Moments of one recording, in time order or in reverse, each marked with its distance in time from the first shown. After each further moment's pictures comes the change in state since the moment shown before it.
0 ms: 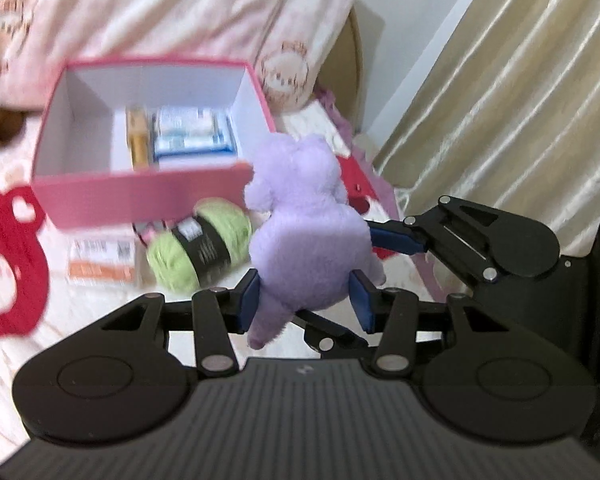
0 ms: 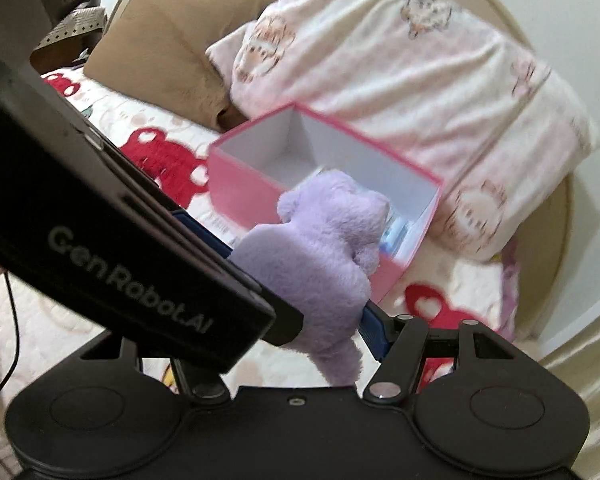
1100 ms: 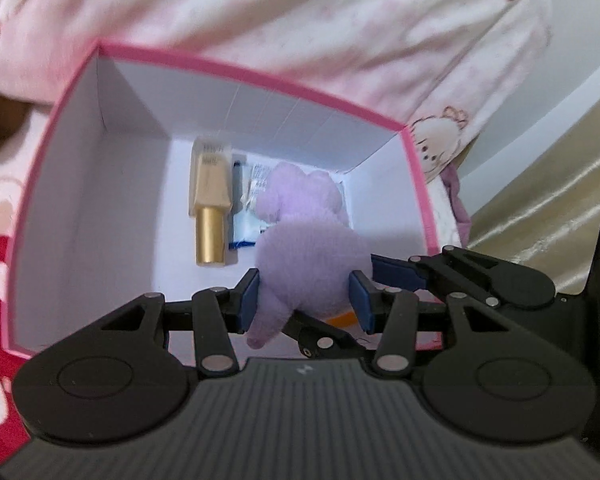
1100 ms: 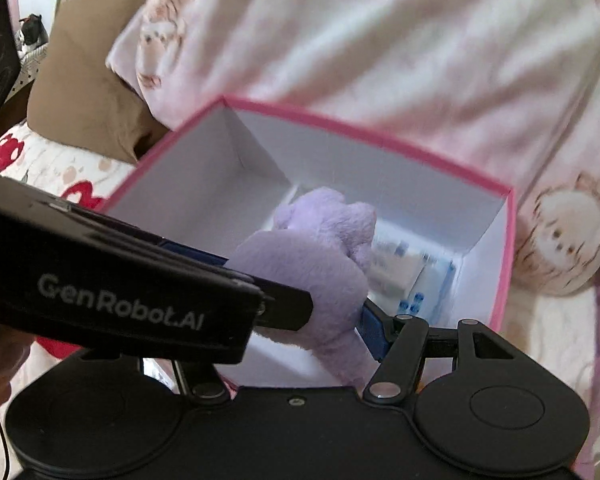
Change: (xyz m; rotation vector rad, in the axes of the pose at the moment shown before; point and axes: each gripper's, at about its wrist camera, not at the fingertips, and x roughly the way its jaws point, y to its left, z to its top) left arm 0.151 0.149 0.112 -0.274 0.014 0.064; right arm 0.214 -0.068 0.070 0.231 0.149 0.181
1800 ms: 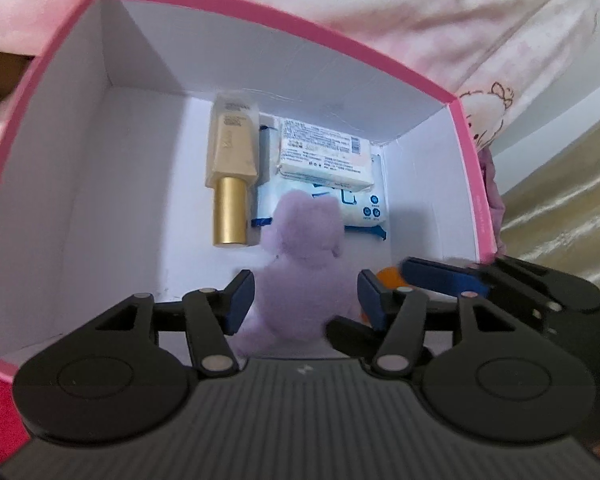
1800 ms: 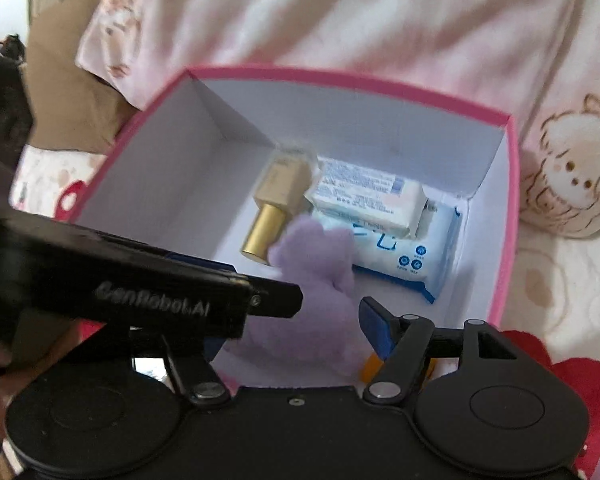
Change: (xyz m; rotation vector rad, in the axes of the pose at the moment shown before) left arm 0.025 0.017 0.000 -0.038 0.085 0.042; right arm -0.003 -0.022 -0.011 0.125 0.039 0.062
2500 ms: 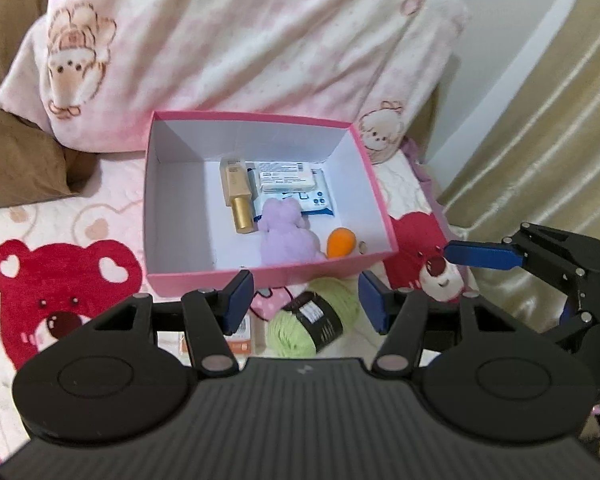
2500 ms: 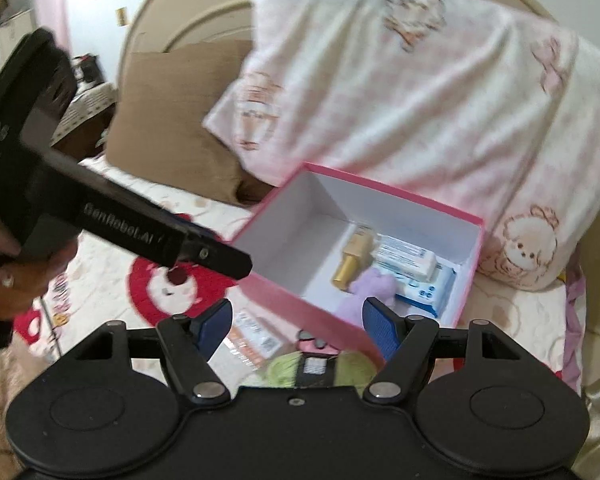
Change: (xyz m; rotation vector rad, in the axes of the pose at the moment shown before) left arm -0.205 -0.037 -0.047 0.241 -0.088 0.010; right arm -0.176 0.090 -0.040 -0.177 -0.189 0.046
